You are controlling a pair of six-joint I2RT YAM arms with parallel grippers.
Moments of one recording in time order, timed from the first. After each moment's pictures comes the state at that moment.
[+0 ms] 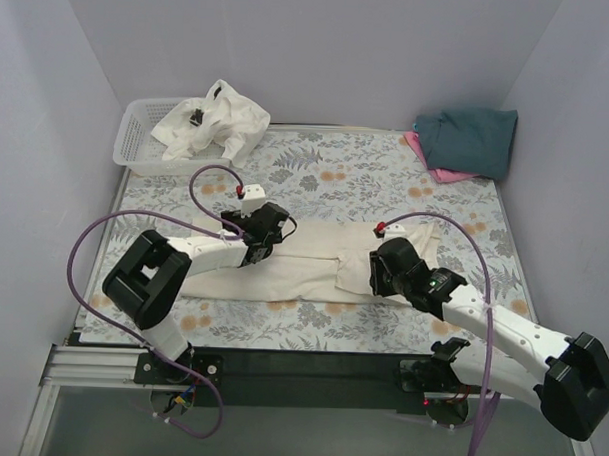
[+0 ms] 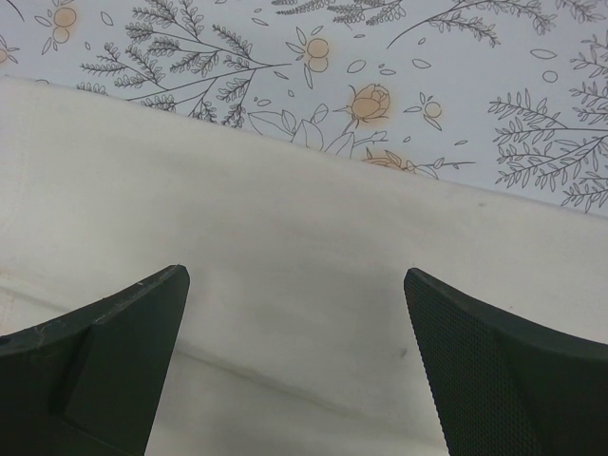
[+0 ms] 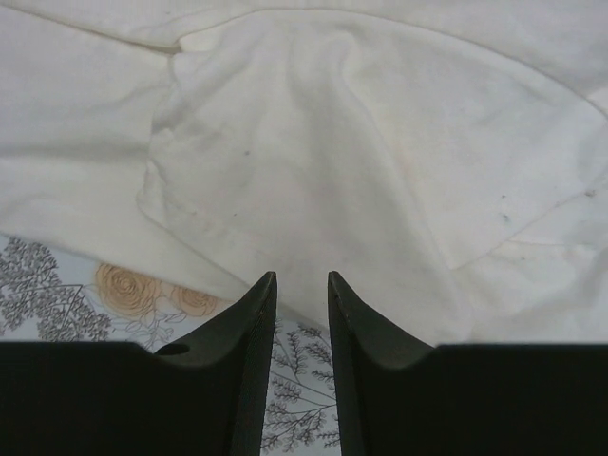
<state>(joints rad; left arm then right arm) -0.66 1.65 0.85 -0.08 -0.75 -0.60 0.77 0.99 0.56 -0.42 0.20 0.42</state>
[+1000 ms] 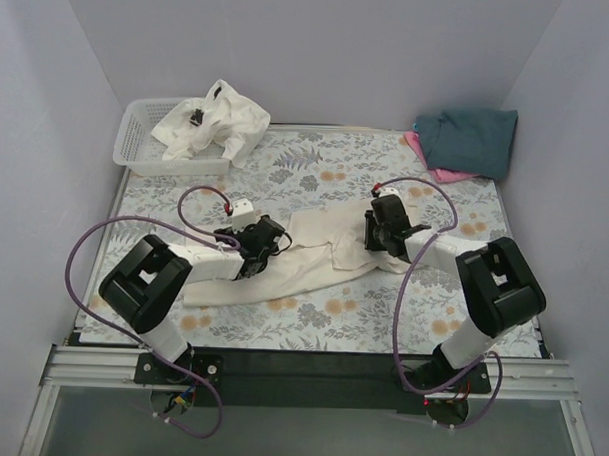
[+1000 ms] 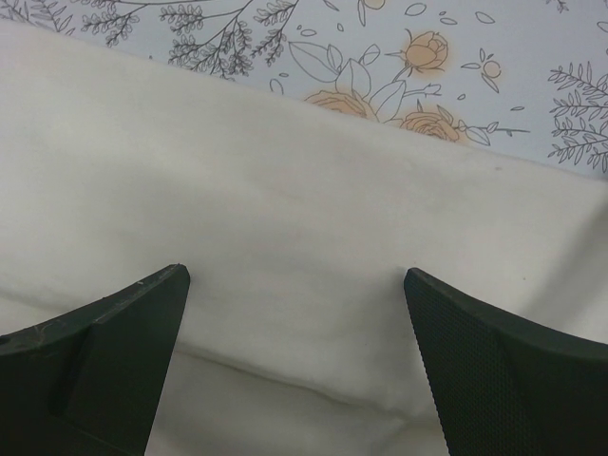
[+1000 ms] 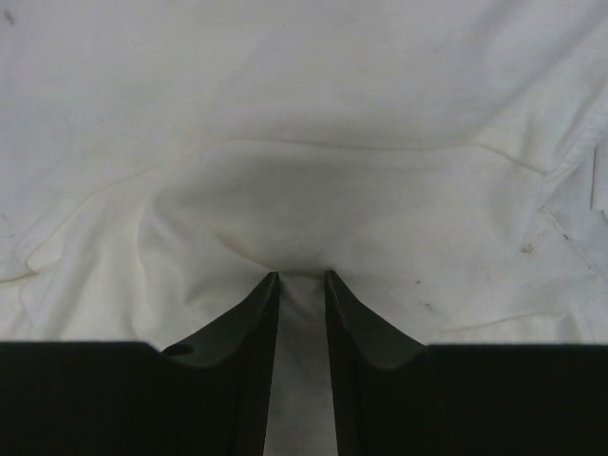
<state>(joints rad) -0.67 1.65 0.72 -0.02 -0.74 -0.80 0.49 1.61 0.77 -0.02 0.15 0.34</state>
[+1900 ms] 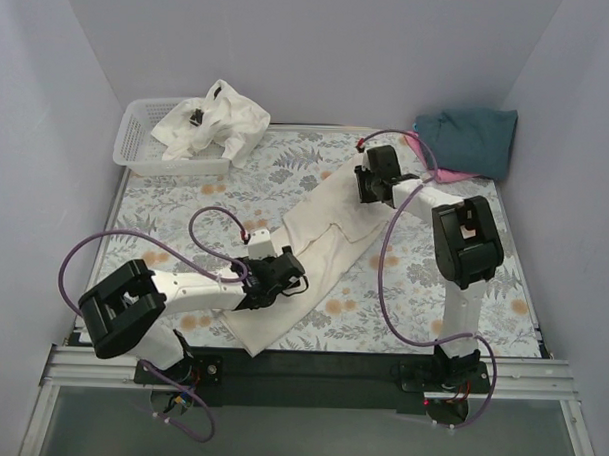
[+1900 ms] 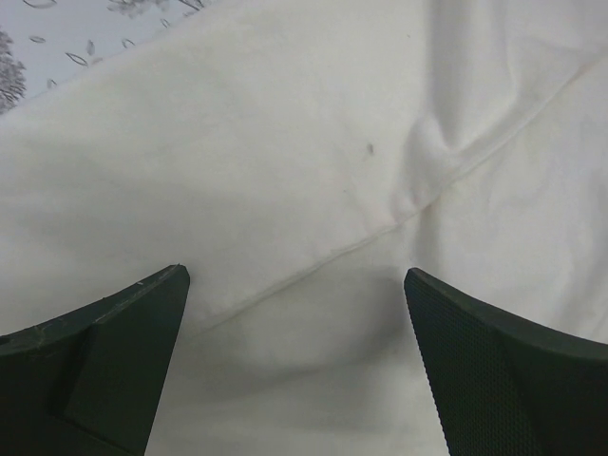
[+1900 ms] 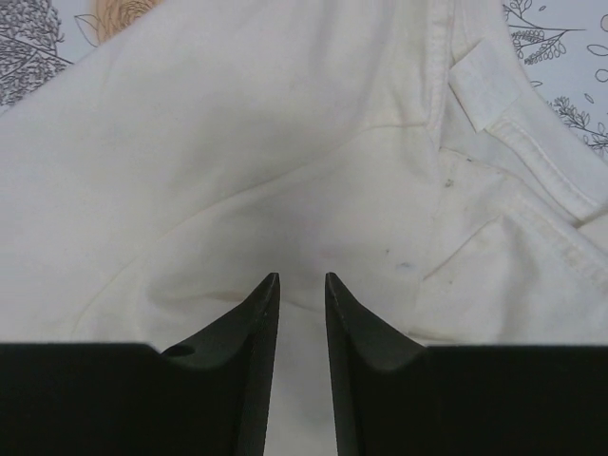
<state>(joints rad) -0.98 1.46 0.66 -0.26 -0.69 -1.09 0.38 2.02 1.38 -0.14 0.04 0.05</state>
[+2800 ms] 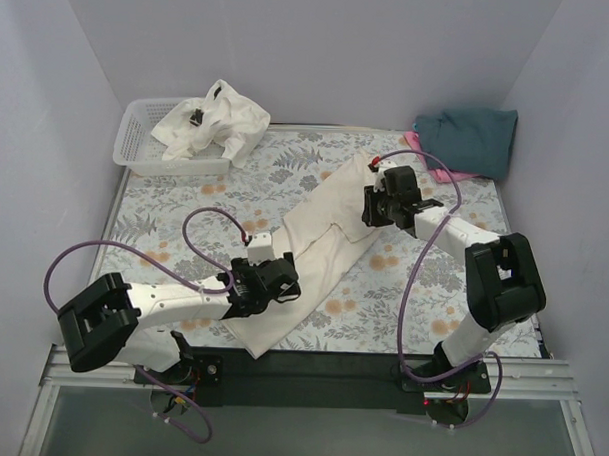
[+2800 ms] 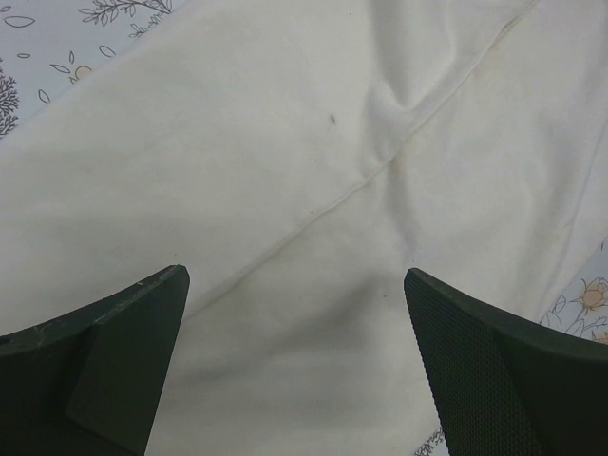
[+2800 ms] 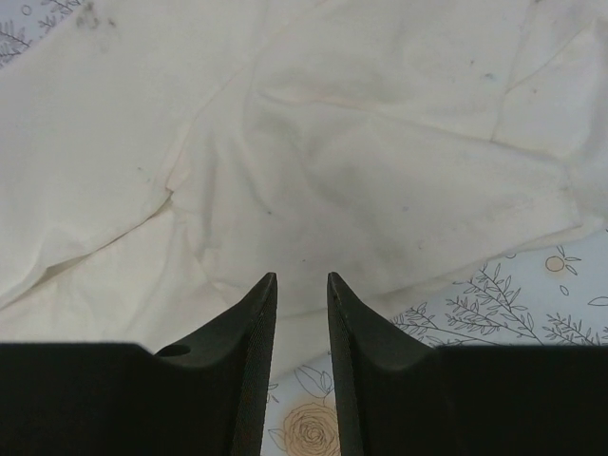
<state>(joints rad) -1.04 1.32 0.61 -0.26 -0.65 -0.98 0.38 1.63 1.02 -0.13 -0.12 0.14</state>
